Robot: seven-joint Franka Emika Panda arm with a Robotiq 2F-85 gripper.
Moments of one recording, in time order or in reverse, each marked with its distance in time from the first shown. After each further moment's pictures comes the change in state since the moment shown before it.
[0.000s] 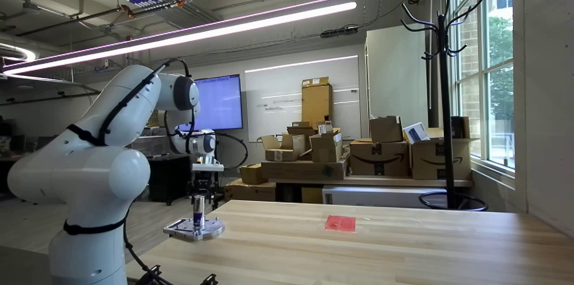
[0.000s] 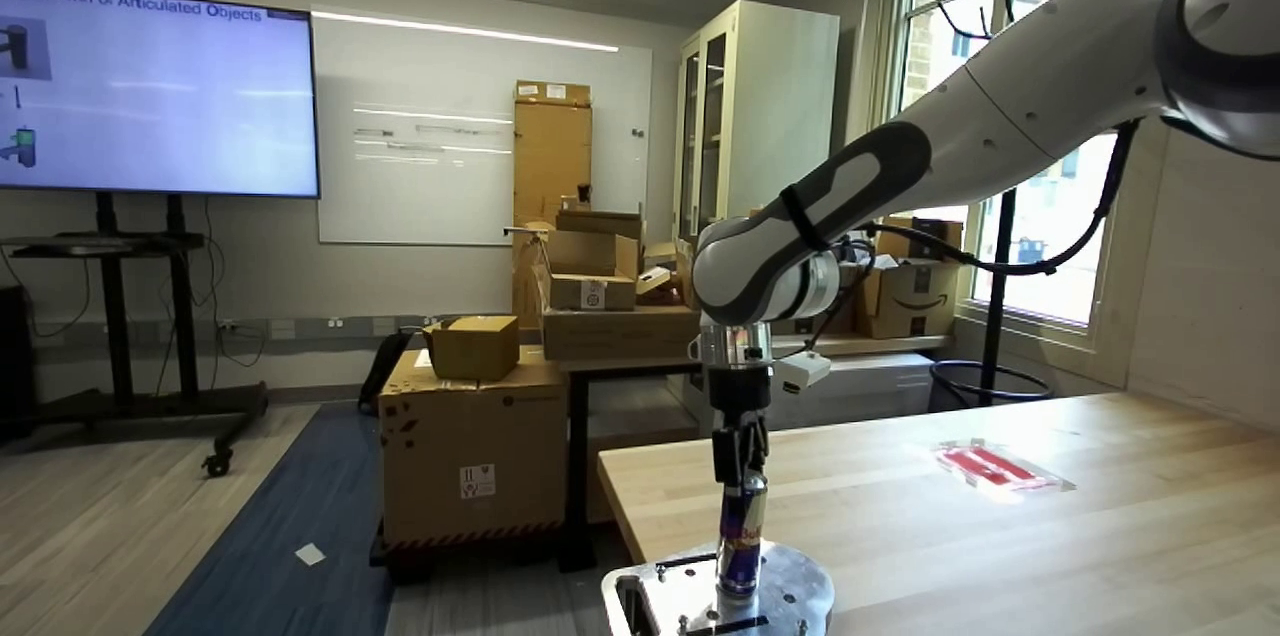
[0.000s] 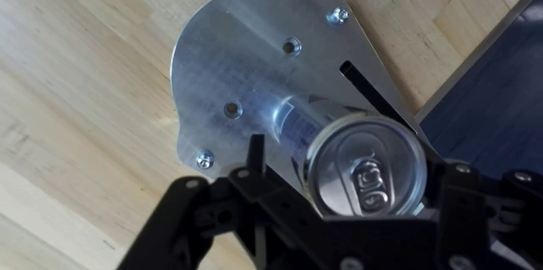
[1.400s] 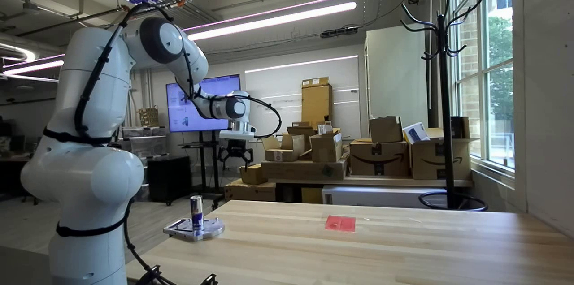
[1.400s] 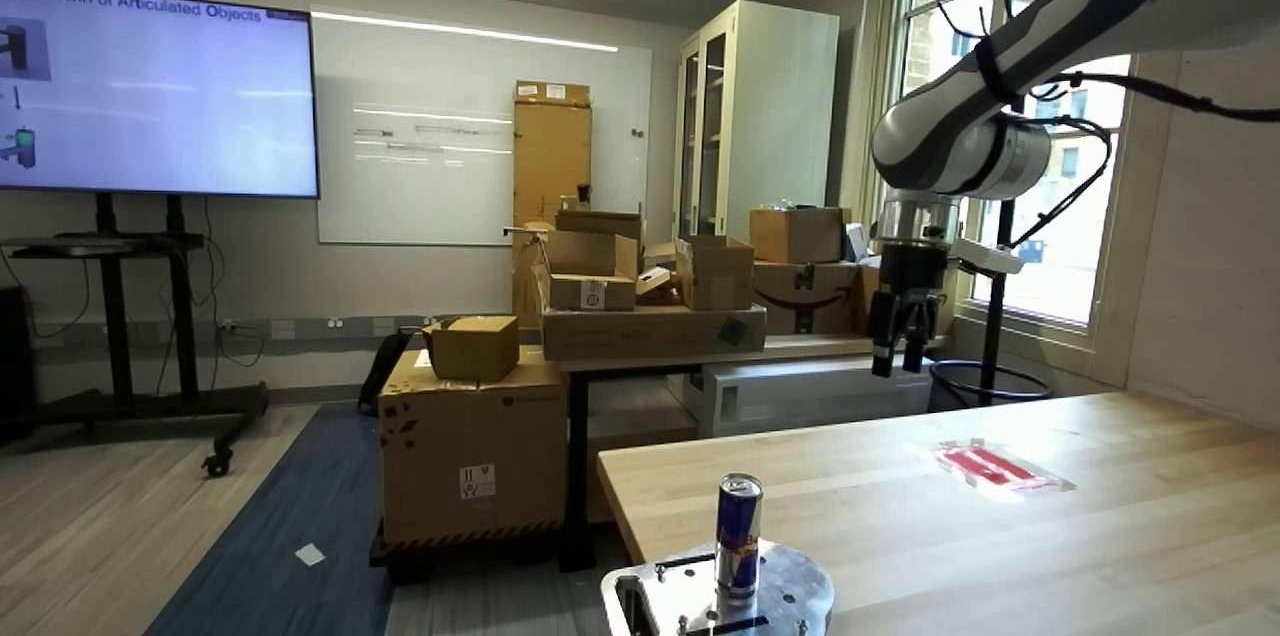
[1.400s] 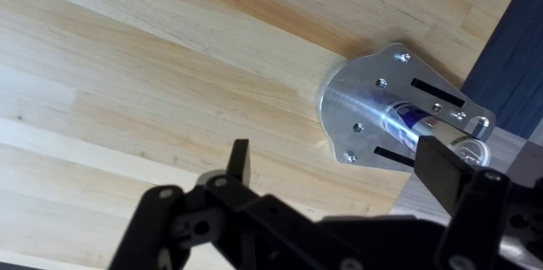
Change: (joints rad) arm -0.209 -0.483 -0.160 -0.341 0.186 0.045 -0.067
